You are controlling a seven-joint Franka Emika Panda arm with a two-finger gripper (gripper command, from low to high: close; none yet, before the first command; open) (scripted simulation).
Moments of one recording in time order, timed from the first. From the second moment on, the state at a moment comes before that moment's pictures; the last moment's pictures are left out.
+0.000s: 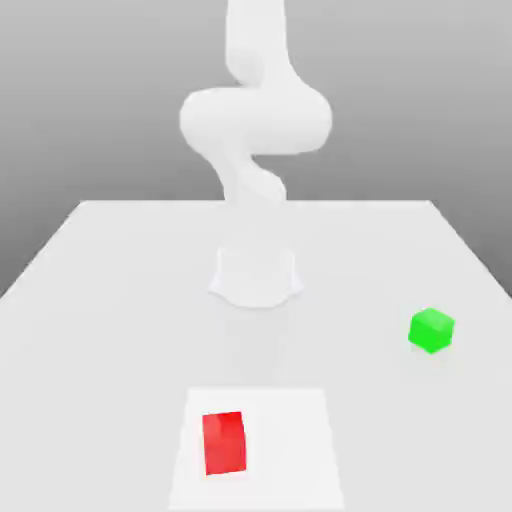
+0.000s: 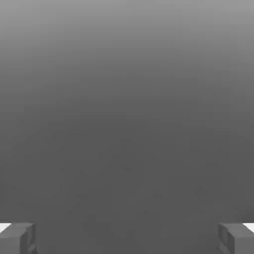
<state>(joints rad) 0.01 -0.71 -0.02 -2.33 0.01 2.34 0.77</state>
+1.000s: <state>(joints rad) 0.00 0.30 -0.07 -2.61 0.09 2.91 0.48</state>
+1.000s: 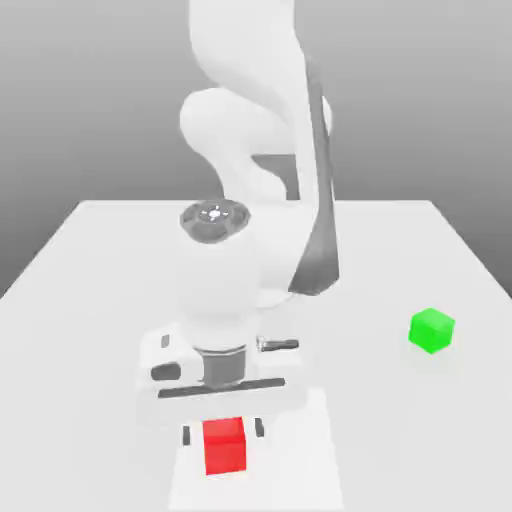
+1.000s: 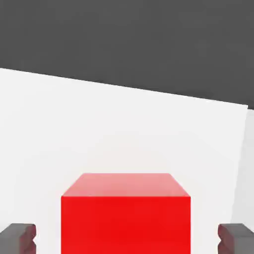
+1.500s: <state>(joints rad) 0.19 0.03 0.02 -2.69 0.07 2.73 0.55</state>
